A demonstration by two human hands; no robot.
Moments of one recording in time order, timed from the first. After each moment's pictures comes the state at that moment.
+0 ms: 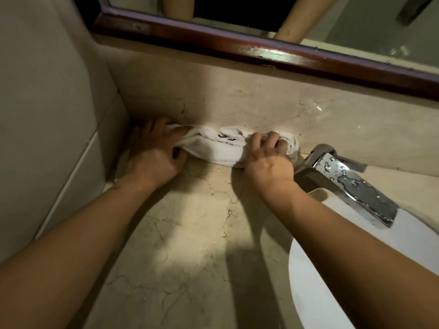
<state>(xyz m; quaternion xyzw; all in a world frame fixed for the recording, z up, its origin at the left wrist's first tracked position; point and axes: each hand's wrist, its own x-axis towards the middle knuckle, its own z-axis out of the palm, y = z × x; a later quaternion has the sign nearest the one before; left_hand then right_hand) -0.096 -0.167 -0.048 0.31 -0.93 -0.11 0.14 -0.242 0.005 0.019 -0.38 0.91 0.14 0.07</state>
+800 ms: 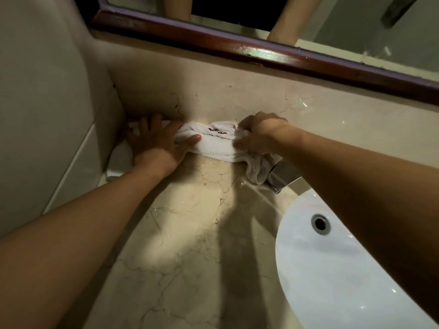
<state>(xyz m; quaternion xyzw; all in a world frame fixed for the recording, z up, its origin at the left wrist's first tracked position) -0.115 -0.147 -0.043 0.43 -0.89 -0.13 0.05 -0.293 -0.014 0.069 -0.39 0.89 0.03 0.24</state>
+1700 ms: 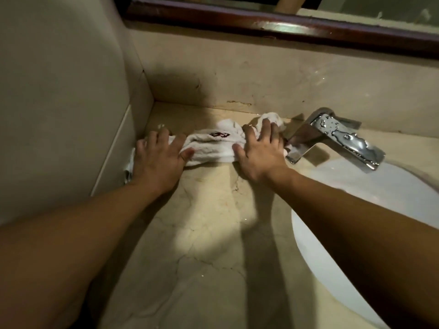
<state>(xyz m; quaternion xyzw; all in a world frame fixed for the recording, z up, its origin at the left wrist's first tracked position) -0.016 -0.112 -0.044 0.34 -0.94 0.00 0.02 -0.200 0.042 -0.008 -0.39 0.90 -0.04 0.18</state>
